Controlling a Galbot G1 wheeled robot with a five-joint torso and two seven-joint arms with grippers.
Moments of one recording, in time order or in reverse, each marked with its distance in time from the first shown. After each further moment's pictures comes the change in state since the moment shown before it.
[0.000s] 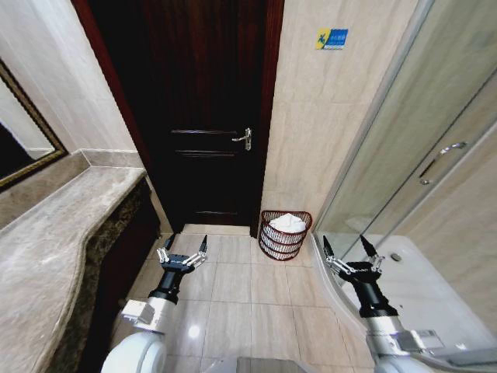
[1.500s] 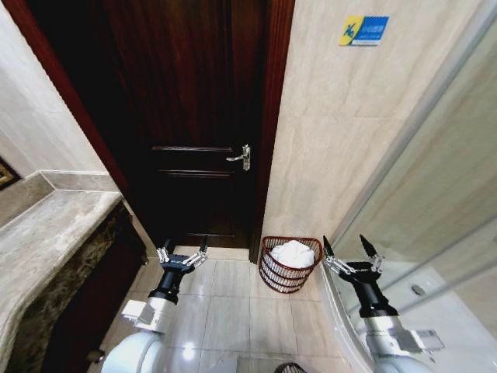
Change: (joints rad) left arm 0.000 0.000 0.000 0.000 0.000 0.000 0.000; right arm 0.000 0.000 0.000 0.000 0.000 0.000 0.000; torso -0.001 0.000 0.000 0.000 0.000
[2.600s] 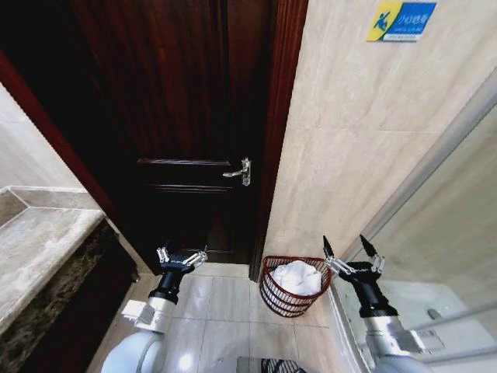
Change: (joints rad) left arm 0.000 0.000 0.000 0.000 0.000 0.000 0.000; right arm 0.000 0.000 0.000 0.000 0.000 0.000 0.000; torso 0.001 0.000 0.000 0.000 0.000
